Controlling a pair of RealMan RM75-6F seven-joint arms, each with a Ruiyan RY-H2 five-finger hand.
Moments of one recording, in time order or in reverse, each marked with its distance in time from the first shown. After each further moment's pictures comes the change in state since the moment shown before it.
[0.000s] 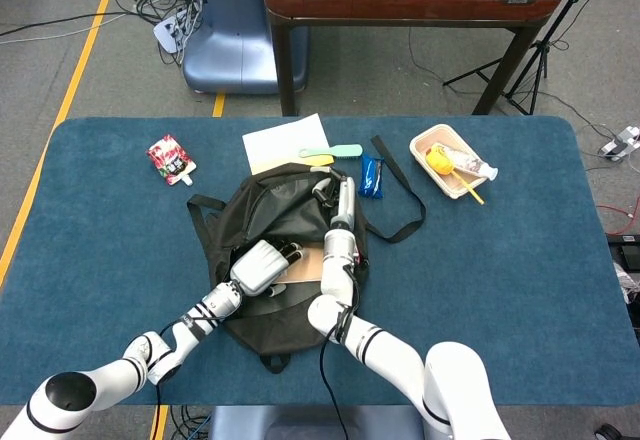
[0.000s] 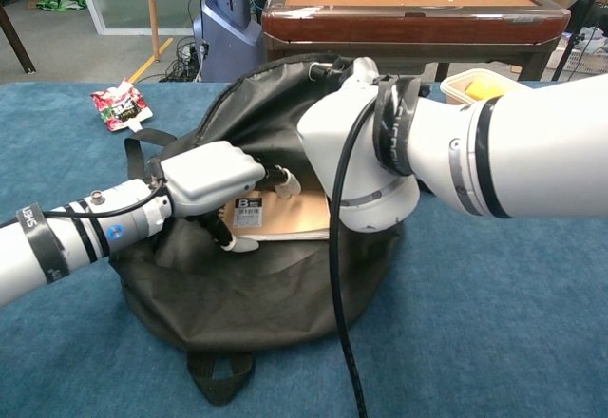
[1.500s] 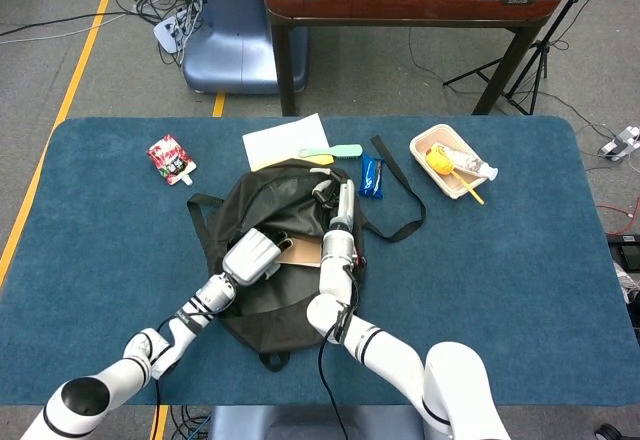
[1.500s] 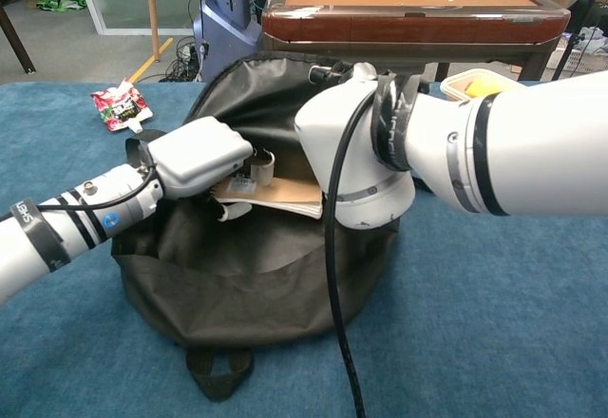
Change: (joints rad) left arm 0.003 -0.084 -0.003 0.215 -0.002 0.124 -0.006; right arm 0.004 -0.001 0.018 -0.010 0.031 -0.006 0.010
